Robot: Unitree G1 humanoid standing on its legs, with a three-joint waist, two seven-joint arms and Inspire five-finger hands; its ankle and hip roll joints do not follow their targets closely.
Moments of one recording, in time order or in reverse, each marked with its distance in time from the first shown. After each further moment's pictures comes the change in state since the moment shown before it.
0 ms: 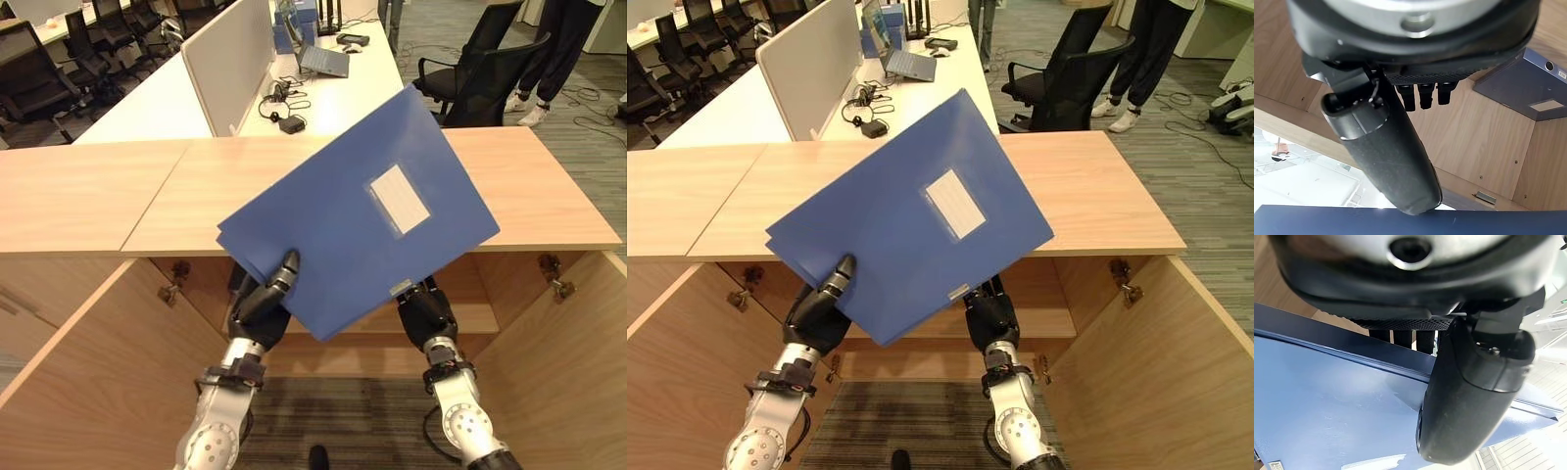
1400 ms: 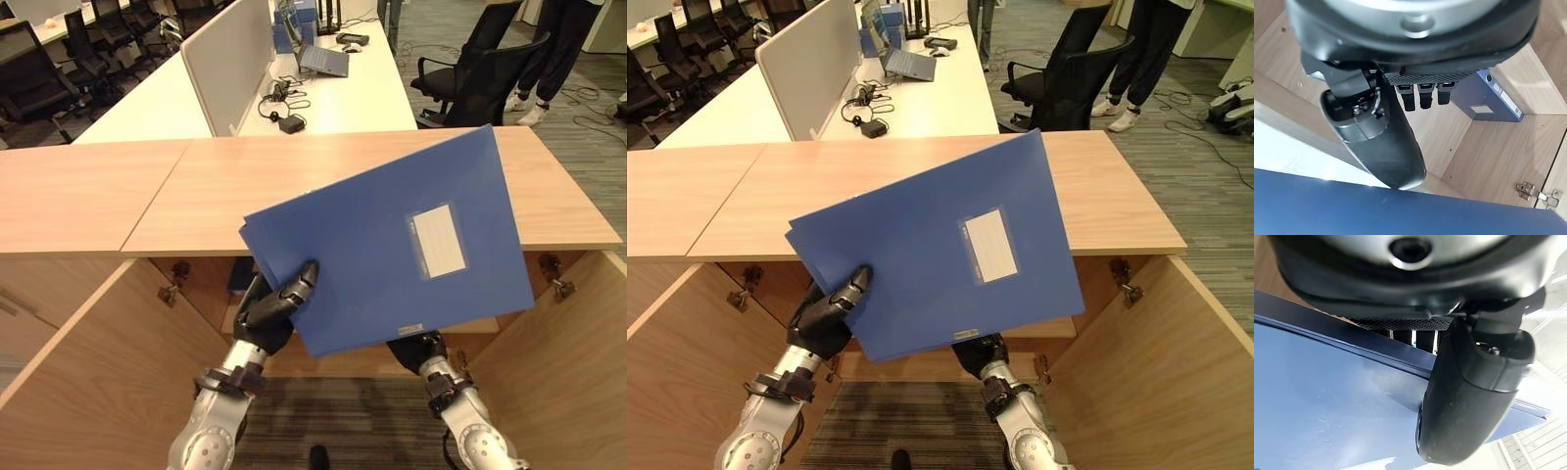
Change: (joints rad) left arm 0.015 0.018 0.003 -0.029 0.086 0.005 -0.090; right arm 0.106 -0.138 0.083 -0.049 -0.100 0.144 0.178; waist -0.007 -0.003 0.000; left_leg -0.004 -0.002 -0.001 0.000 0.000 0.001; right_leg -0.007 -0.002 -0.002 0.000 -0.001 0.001
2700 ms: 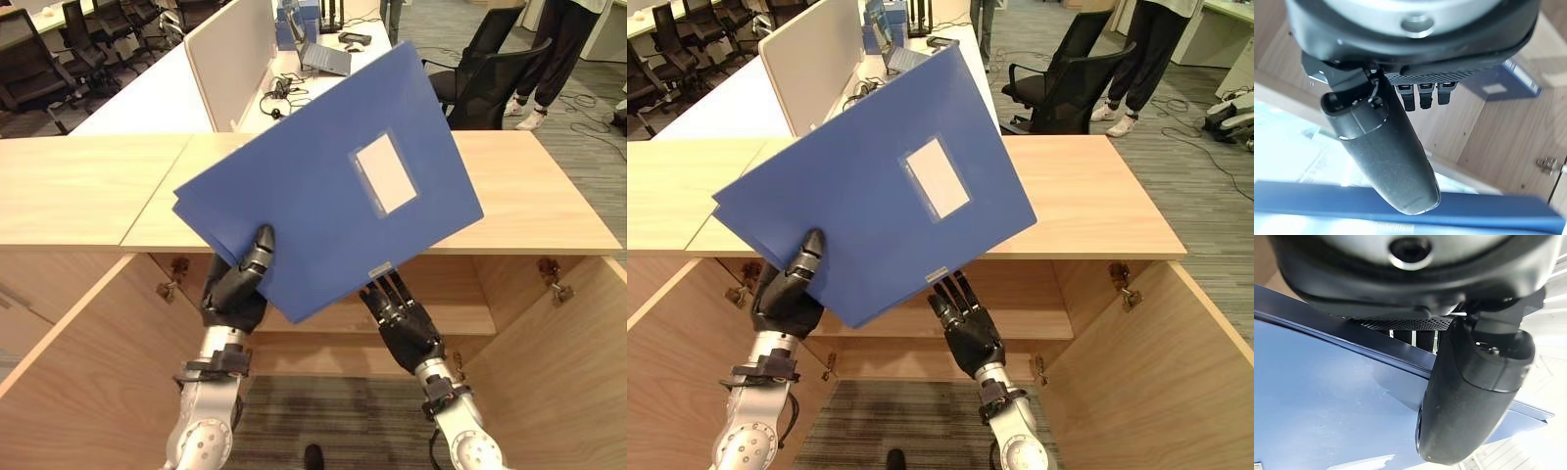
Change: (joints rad) left arm -0.023 -0.043 0.053 -0.049 -0.022 -0.110 0.113; right arm 0.007 0.062 0.003 -0.103 0.061 -0.047 0.014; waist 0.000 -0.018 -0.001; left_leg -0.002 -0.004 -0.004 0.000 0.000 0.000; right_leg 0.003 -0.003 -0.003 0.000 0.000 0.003
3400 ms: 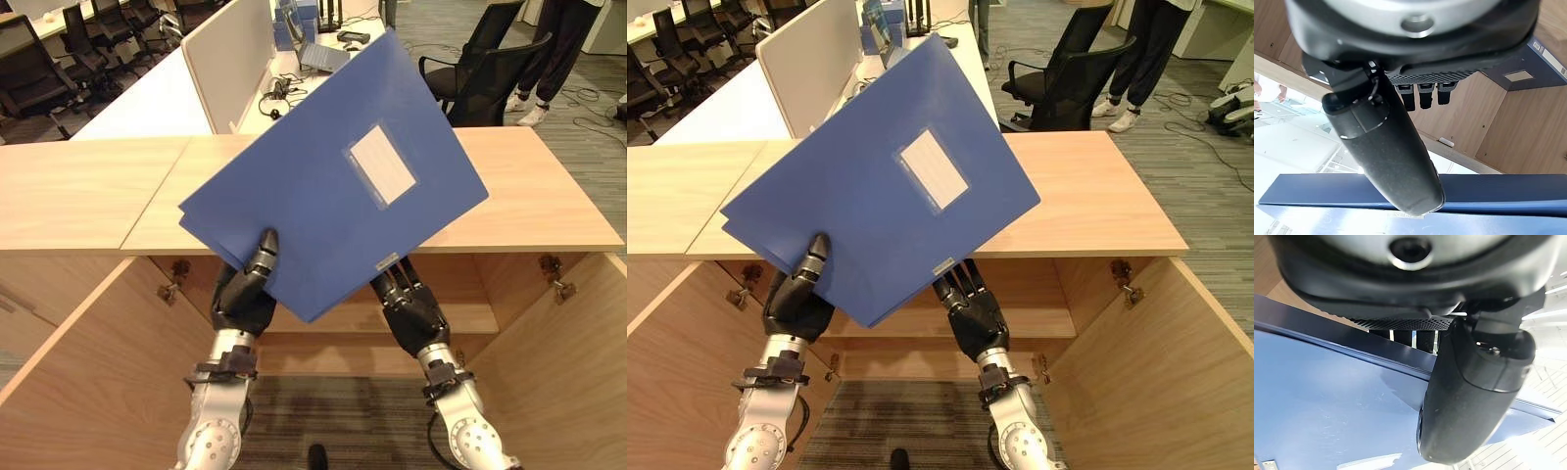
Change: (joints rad) left arm -0.003 -0.030 -0.019 0.019 -0.037 -0.007 0.000; right arm -0.045 -0.003 0.016 -0.010 0.016 -0.073 -0.061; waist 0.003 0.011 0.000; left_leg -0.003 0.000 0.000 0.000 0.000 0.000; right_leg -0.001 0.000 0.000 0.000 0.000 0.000
